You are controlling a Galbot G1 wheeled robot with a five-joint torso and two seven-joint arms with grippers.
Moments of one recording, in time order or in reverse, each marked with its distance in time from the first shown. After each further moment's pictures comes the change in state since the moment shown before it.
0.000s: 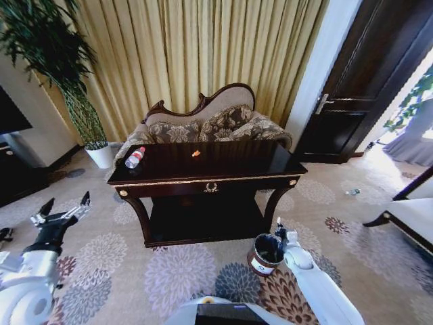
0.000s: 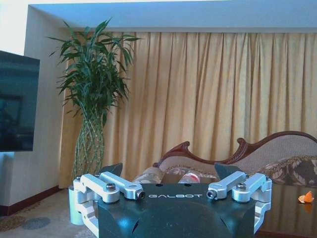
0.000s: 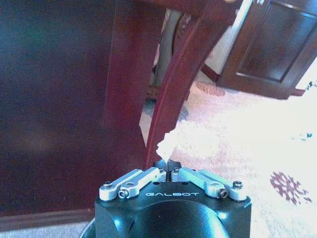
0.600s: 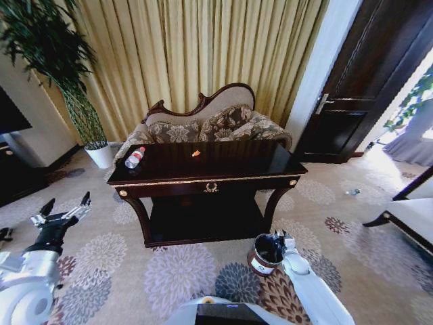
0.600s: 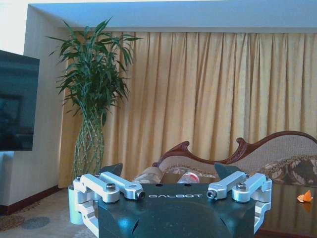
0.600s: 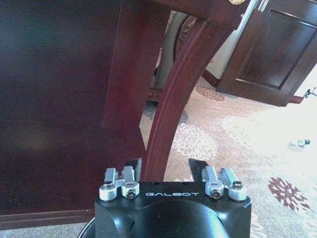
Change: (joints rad) left arm 0.003 -0.004 0.004 -0.001 0.004 -0.003 0.003; right arm 0.001 0.021 0.000 -0.015 -0.053 0.036 0.007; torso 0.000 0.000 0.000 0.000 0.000
